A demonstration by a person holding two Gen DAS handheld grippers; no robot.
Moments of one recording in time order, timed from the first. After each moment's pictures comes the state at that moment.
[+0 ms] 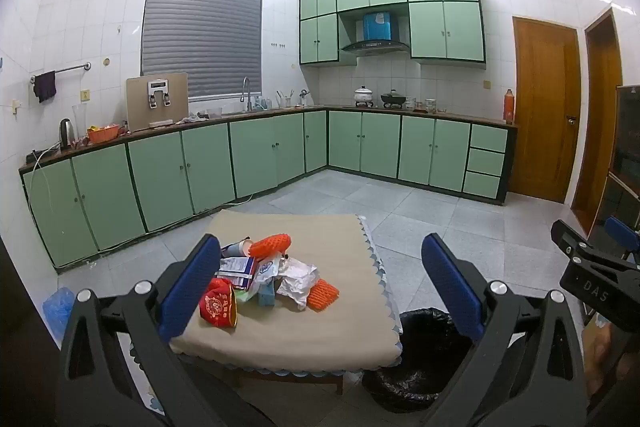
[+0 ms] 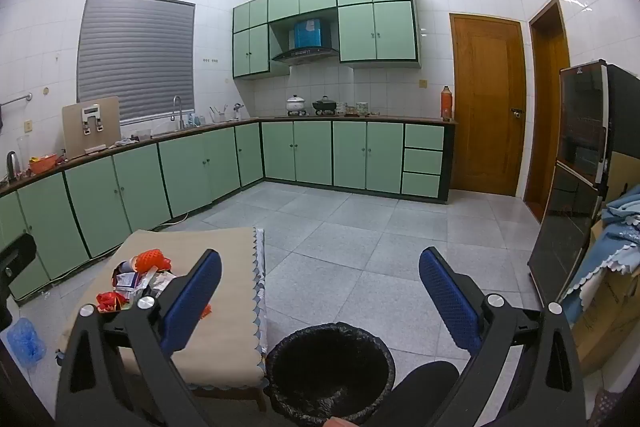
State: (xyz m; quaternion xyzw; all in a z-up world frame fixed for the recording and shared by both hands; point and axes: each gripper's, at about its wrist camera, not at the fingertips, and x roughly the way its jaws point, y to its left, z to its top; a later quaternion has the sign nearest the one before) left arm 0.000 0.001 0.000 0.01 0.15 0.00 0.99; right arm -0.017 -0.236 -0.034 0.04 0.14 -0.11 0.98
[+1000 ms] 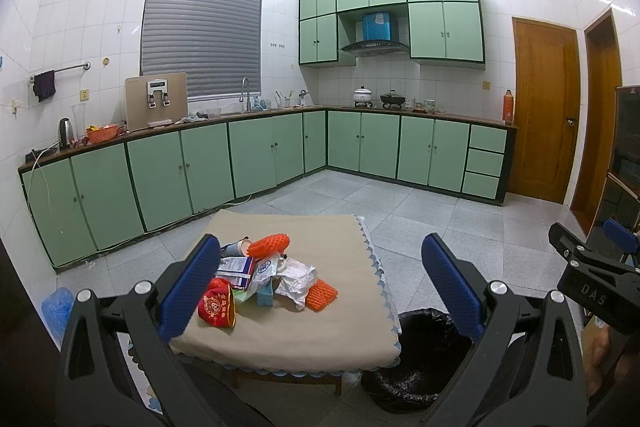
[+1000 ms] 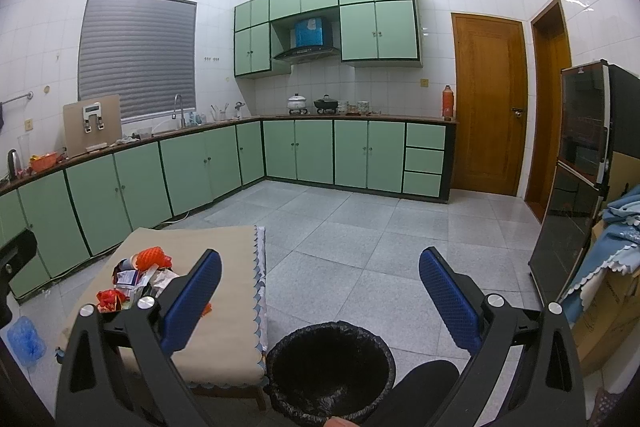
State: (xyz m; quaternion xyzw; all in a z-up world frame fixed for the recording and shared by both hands) left arm 0.000 -0.003 0.000 0.01 0.15 0.00 0.99; right arm -0.018 -0.237 -0.038 0.04 0.15 -0.11 0.98
